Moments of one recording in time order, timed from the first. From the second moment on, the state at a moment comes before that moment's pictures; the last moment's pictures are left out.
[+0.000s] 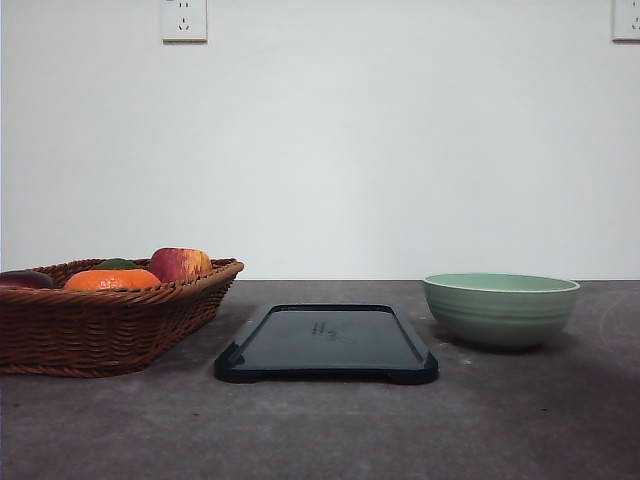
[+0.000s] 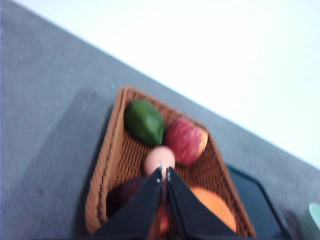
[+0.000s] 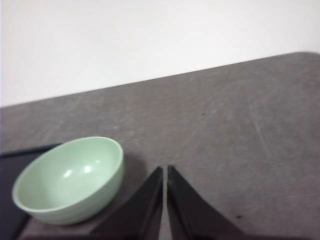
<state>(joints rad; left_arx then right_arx) -0.06 0.01 0.03 -0.06 0.06 -0.53 0.02 0.00 0.02 -0.07 -0.02 0.26</state>
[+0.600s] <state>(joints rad) -0.06 0.05 0.16 -0.11 0.03 -0.45 0.02 0.03 0.10 -0.06 -0.07 0.32</state>
